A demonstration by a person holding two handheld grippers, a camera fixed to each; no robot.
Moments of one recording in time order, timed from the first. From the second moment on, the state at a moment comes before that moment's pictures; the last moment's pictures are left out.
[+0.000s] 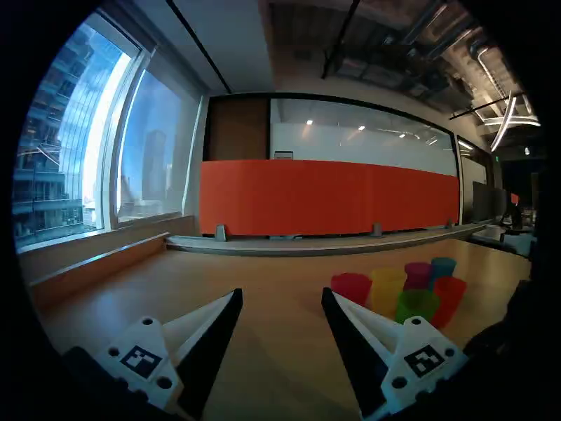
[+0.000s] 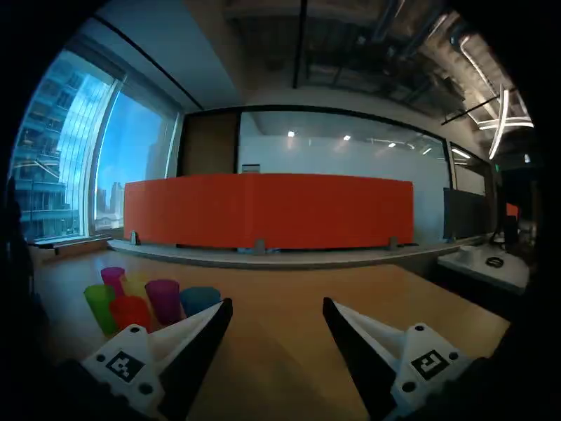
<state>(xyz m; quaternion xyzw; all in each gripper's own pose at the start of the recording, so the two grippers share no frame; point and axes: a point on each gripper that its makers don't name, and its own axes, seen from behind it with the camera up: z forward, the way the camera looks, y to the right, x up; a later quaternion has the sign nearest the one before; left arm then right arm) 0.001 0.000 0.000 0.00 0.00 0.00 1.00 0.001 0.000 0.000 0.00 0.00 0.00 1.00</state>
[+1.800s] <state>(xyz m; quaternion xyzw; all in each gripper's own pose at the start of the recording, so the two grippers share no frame) 0.195 0.064 0.017 -0.15 0.00 0.01 0.99 0.164 -0.041 0.014 0.14 -0.03 0.00 0.99</state>
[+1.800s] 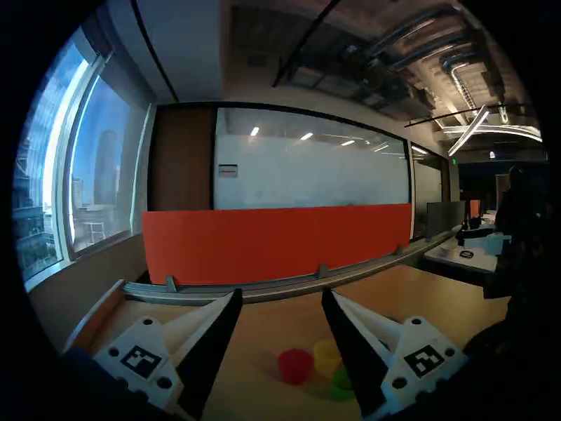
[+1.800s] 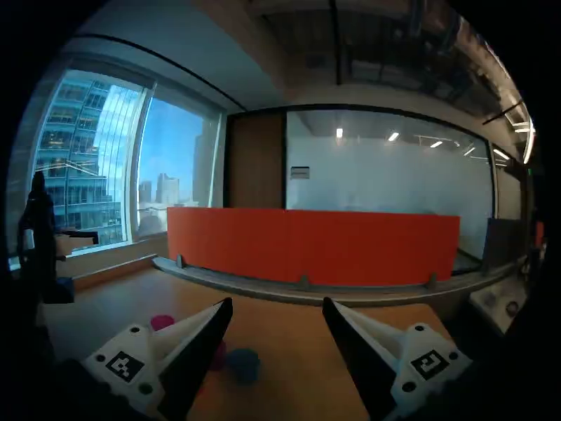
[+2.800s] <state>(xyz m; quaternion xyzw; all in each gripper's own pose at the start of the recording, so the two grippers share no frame) 0.180 0.116 -0.007 -0.28 -0.02 0.05 0.96 0.155 -0.093 -0.005 0.27 -0.07 -0.05 0.96</state>
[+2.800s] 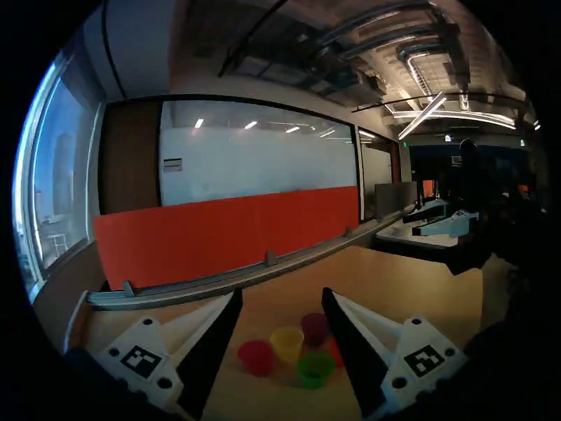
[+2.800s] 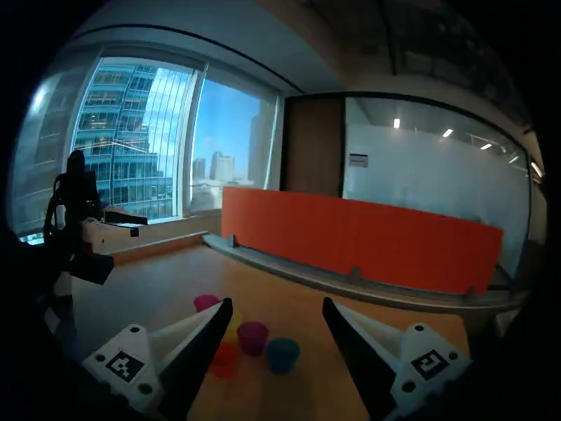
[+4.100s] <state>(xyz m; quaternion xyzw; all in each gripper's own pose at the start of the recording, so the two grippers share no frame) 0.090 0.143 0.001 -0.36 -0.11 0.08 0.92 0.080 -0.095 0.007 0.31 -0.18 -0.09 0.93</state>
